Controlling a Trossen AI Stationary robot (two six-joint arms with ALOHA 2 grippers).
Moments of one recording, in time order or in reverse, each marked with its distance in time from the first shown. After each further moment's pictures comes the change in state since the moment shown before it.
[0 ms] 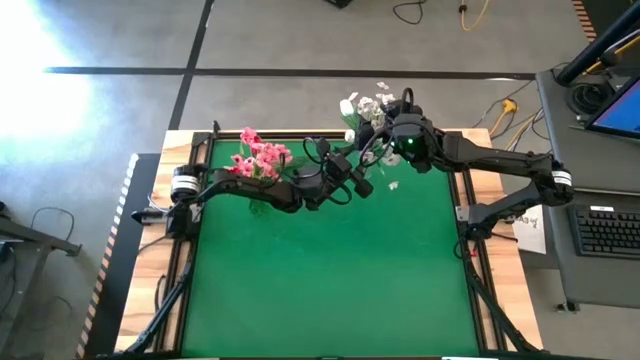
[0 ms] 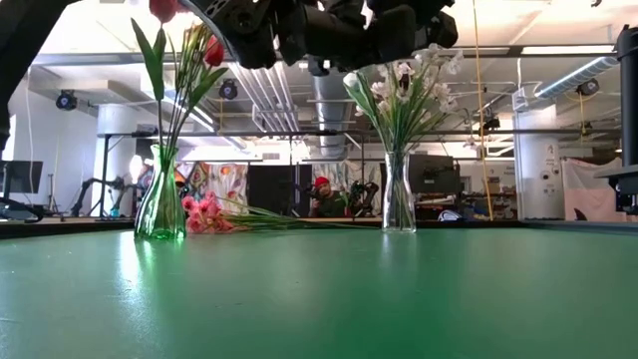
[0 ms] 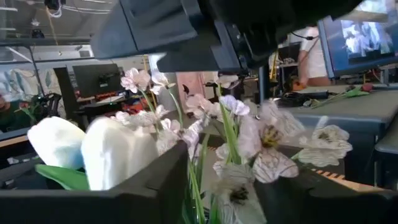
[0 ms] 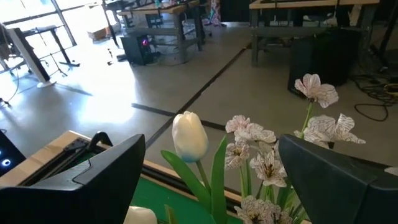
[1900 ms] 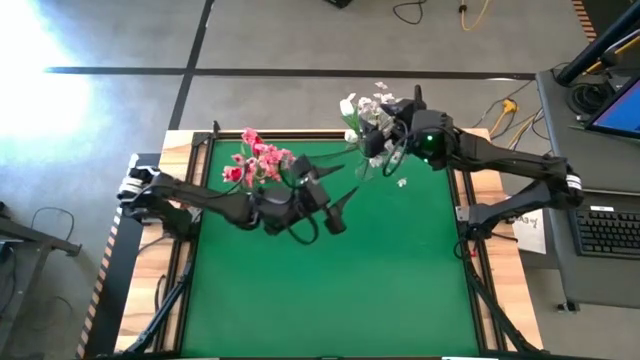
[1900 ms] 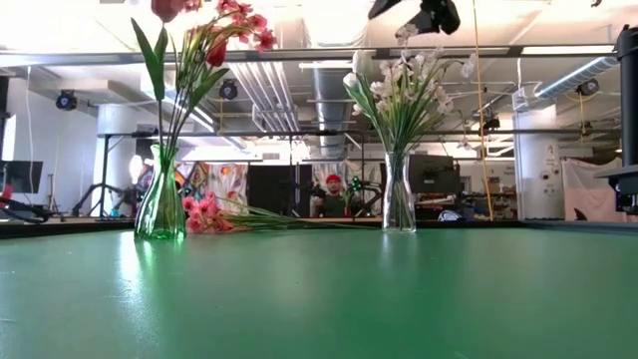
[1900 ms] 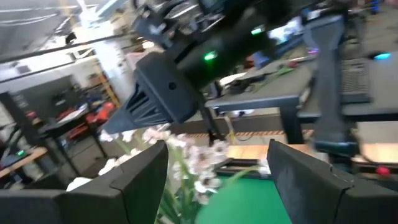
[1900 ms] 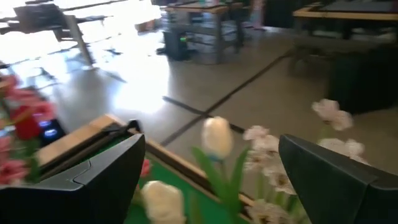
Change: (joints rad) left arm -0.258 -0.366 0.000 -0.542 -0.075 0.086; right arm 0.000 -0.091 0.000 -0.029 -0.175 -0.131
